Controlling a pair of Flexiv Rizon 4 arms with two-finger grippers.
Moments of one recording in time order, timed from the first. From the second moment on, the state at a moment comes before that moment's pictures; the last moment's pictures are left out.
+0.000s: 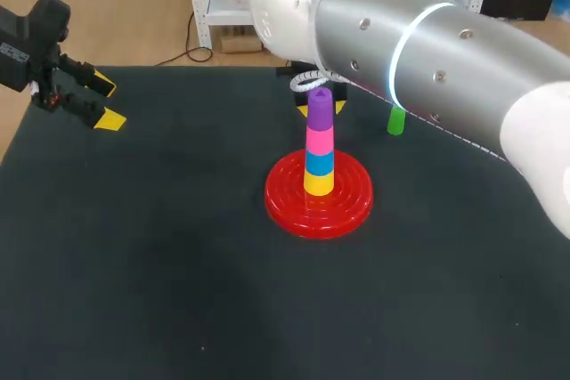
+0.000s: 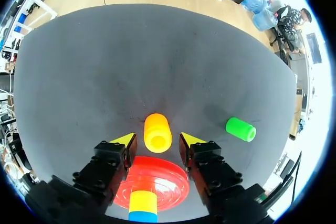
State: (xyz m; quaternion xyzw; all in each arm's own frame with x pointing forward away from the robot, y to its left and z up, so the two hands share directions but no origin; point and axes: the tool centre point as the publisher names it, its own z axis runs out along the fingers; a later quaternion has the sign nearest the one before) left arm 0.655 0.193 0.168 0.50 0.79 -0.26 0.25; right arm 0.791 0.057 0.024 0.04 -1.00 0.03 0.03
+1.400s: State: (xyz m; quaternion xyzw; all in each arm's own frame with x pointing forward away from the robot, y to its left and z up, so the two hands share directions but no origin) left arm 0.655 0.193 0.168 0.50 0.79 -0.26 0.25; right arm 0.768 0.067 0.221 0.12 -0.99 0.01 -0.01
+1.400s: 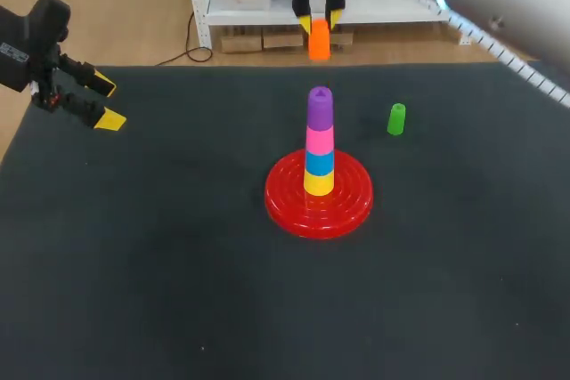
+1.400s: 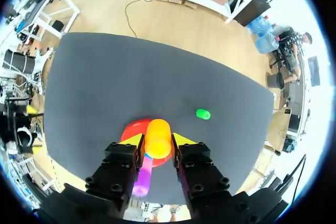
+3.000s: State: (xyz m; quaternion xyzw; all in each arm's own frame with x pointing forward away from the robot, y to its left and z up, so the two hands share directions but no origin) left arm 0.655 0.193 0.168 0.50 0.79 -0.26 0.25; right arm 0.694 0.085 0.265 0.25 -0.97 0.01 0.00
